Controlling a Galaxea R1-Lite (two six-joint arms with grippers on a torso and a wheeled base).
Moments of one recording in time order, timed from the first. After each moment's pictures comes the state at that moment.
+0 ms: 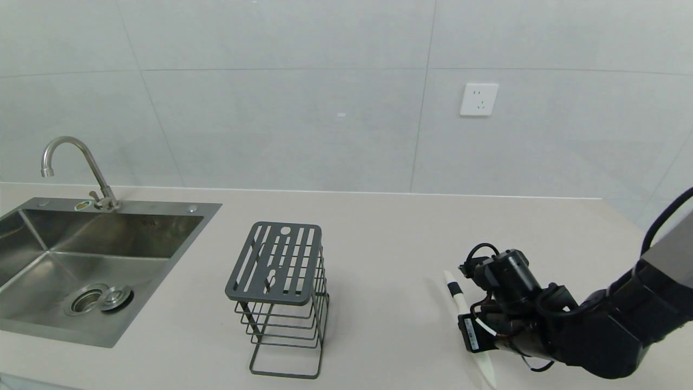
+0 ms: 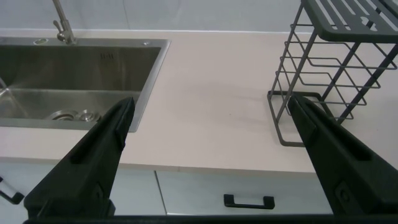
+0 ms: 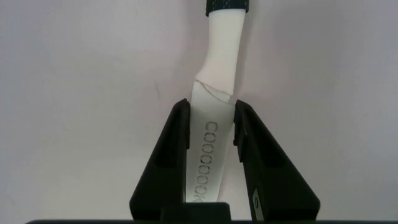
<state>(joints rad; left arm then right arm) 0.00 0.00 0.00 0.00 -0.01 0.01 0.52 2.01 -0.57 -0.43 -0.19 0.29</state>
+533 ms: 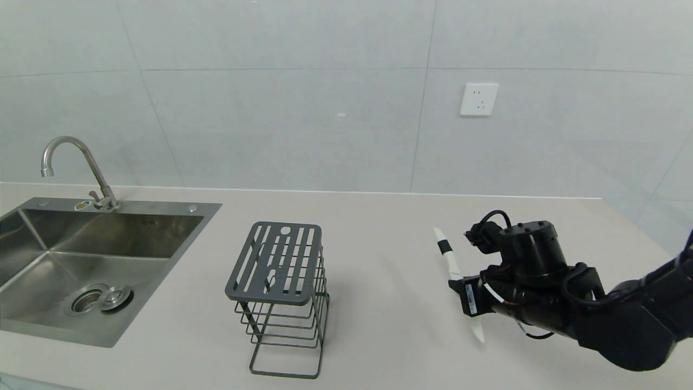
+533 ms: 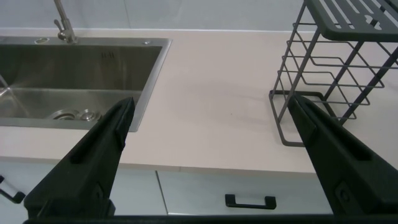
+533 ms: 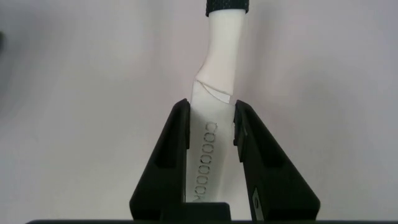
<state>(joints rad) 0.00 0.00 0.00 0.00 -0.01 0.01 0.49 1.92 -0.56 -0.65 -0.09 0.15</state>
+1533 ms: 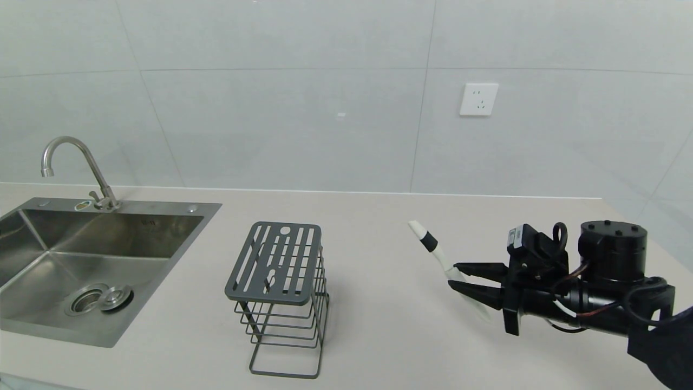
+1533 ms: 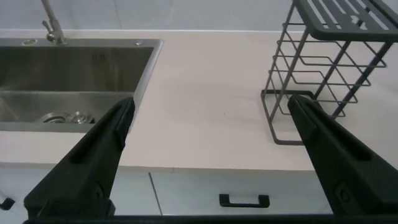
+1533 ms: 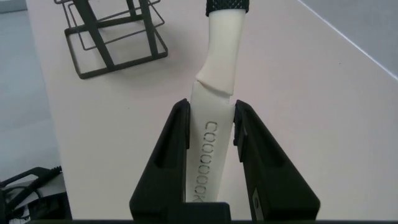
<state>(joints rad) 0.00 0.00 0.00 0.00 -0.09 0.02 0.29 1.86 -0.34 -1.09 0.66 -0.40</state>
